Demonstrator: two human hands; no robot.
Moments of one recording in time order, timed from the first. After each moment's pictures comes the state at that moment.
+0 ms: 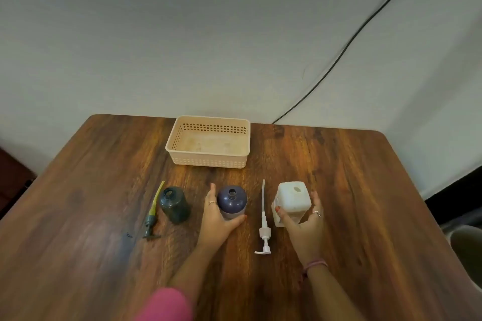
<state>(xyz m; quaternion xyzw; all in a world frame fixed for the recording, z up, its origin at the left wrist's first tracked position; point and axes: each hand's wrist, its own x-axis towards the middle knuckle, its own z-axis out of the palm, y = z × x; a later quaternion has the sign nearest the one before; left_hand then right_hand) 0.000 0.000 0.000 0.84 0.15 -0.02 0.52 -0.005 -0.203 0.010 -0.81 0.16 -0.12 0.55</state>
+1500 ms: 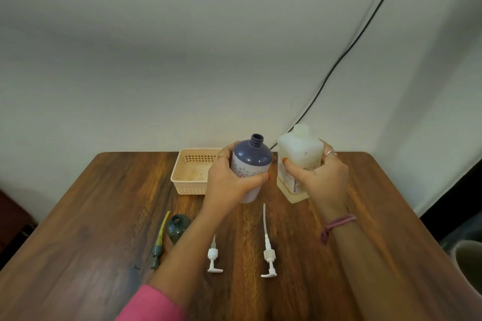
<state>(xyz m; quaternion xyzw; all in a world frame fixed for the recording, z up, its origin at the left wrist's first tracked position) 0.016 -0.007 0.199 0.80 -0.06 0.13 0.59 0.026 -0.200 0.200 -0.83 0.04 -0.28 0.48</state>
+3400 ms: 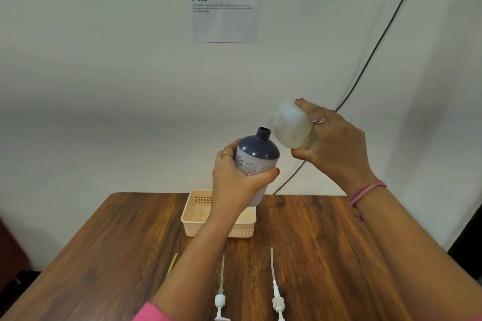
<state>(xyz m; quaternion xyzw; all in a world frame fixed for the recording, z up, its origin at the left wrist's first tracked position) -0.003 -0.007 0.299 0.77 -0.06 0.24 0.59 0.024 -0.187 0.356 -0.83 -0.20 -0.52 0.07</state>
